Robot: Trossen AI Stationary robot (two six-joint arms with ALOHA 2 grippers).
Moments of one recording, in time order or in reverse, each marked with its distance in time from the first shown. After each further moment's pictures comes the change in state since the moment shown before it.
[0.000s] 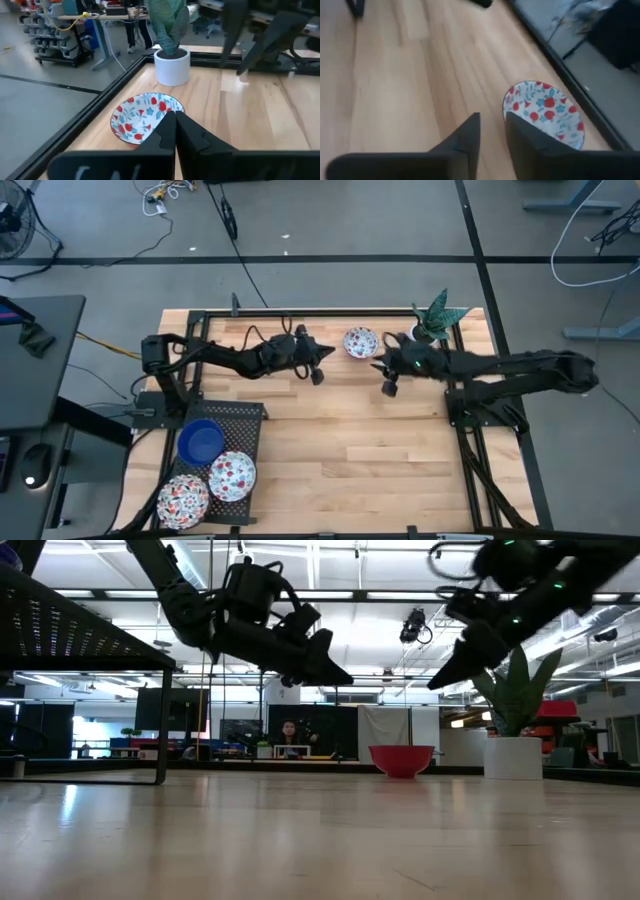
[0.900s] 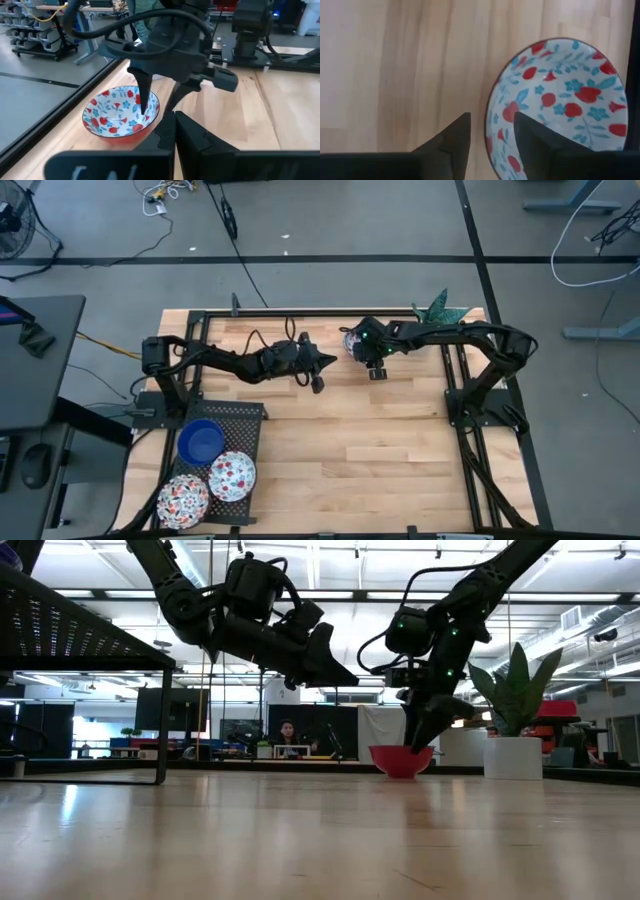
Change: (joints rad) left arm -0.043 0.002 -0.001 -0.024 0.020 -0.044; right arm -0.238 0.606 0.441 -0.370 -0.180 -0.515
